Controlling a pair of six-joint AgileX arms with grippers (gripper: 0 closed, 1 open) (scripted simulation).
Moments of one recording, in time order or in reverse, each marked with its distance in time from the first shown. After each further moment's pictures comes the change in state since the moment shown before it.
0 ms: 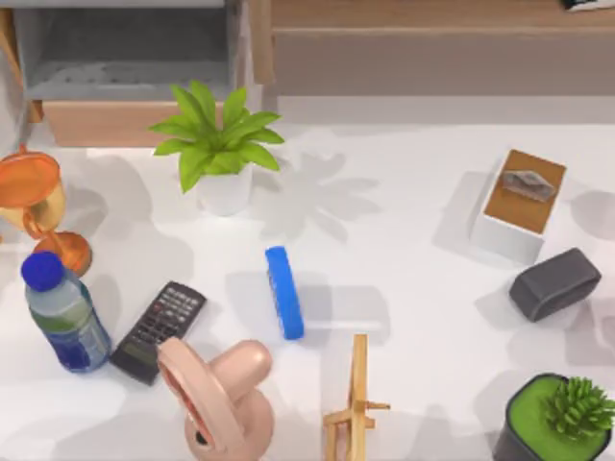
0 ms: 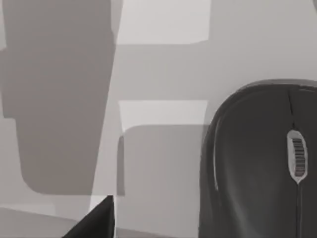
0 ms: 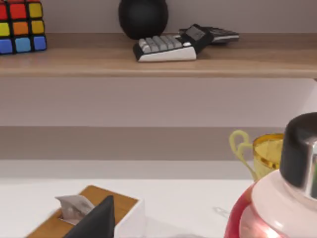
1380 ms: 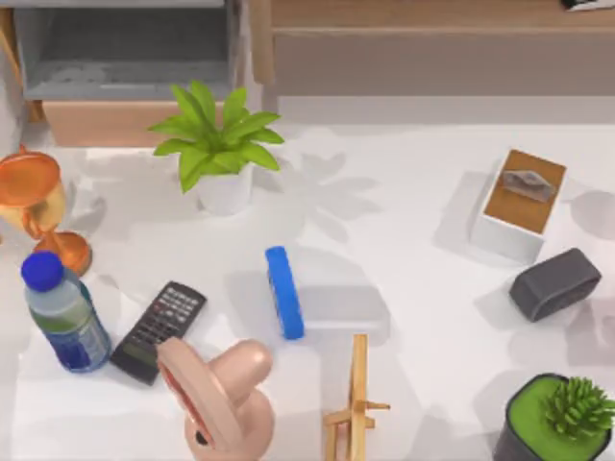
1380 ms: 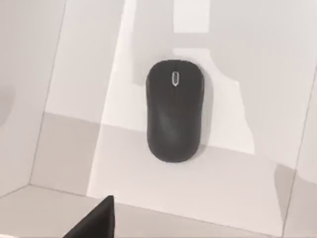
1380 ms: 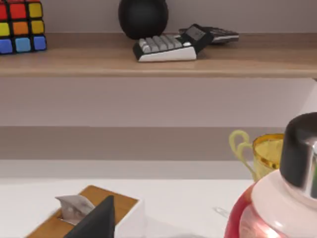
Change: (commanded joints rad) left arm -0.037 -0.586 -0.456 0.176 -0.012 -0.038; right arm 0.000 0.000 0.000 0.000 0.000 0.000
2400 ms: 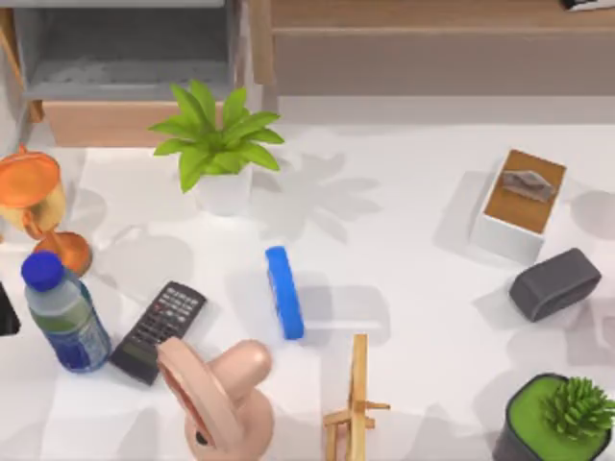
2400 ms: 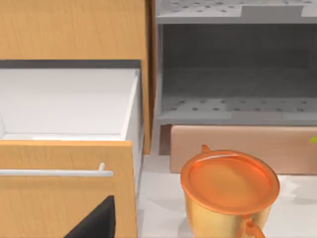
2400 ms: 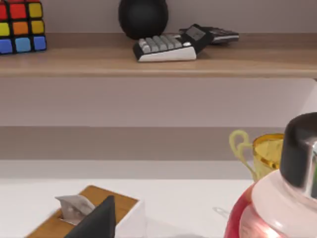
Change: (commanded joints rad) left arm -0.262 -1.831 -1.755 0.957 -0.011 -0.106; right arm 0.000 0.000 0.000 0.000 0.000 0.000
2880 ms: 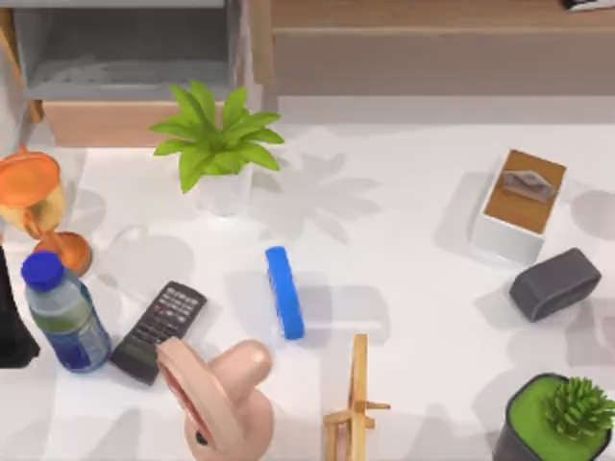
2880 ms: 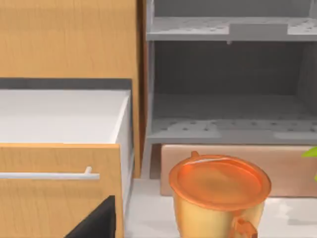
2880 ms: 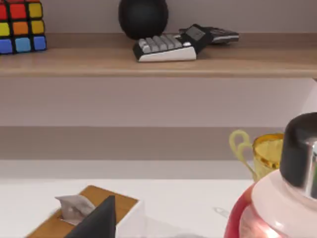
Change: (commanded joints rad) left arm -0.025 -0.214 -0.212 0.131 -0.004 -0.016; right arm 0.000 0.000 0.000 0.000 0.000 0.000
